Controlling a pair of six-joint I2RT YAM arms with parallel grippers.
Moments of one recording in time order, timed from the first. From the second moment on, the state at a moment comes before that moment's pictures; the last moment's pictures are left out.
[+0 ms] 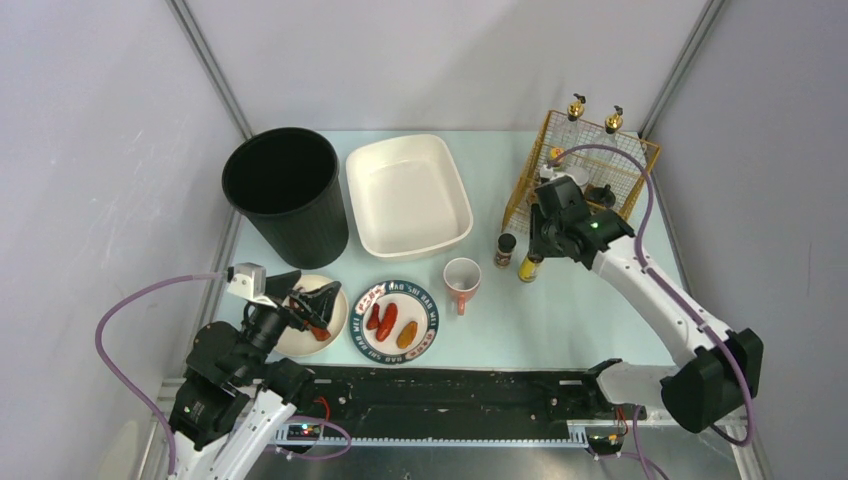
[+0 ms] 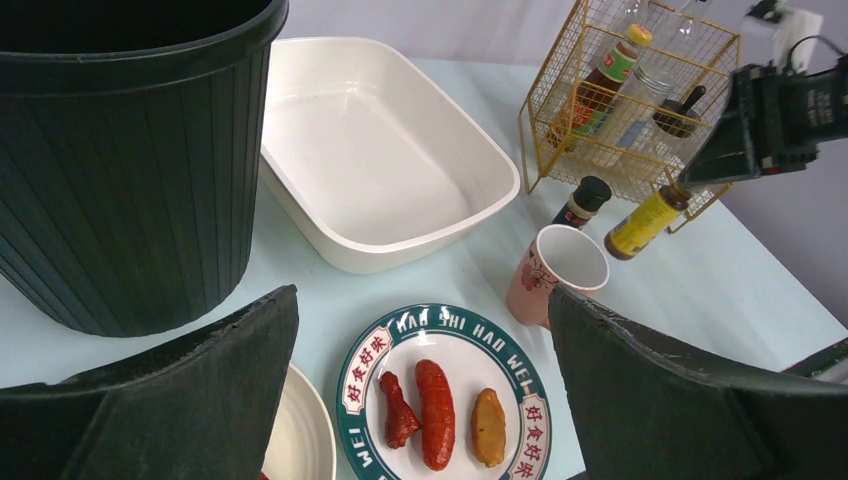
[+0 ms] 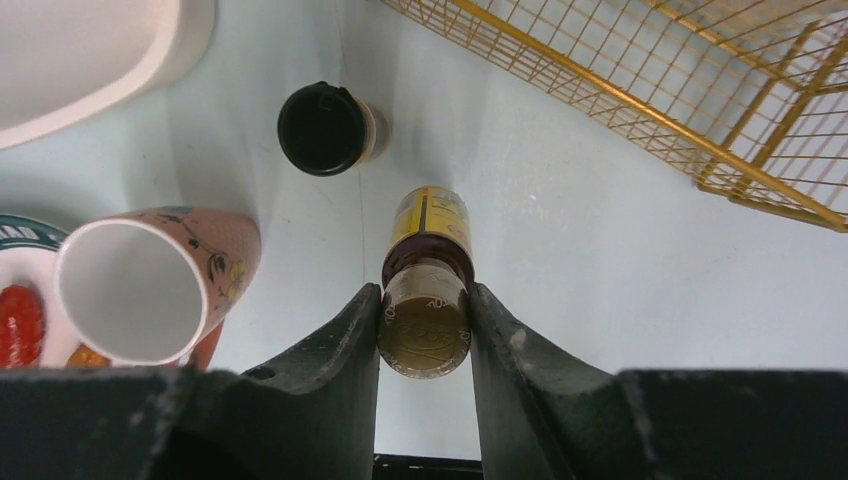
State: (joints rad) left arm -0.49 0.05 0.65 -0.61 -0.08 -0.29; right arm 0.47 1.26 1.14 -0.82 0.22 0.38
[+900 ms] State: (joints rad) left arm -0.49 0.05 0.65 -0.61 -0.09 -0.29; right arm 0.27 1.35 1.54 -0.86 0.17 0.33
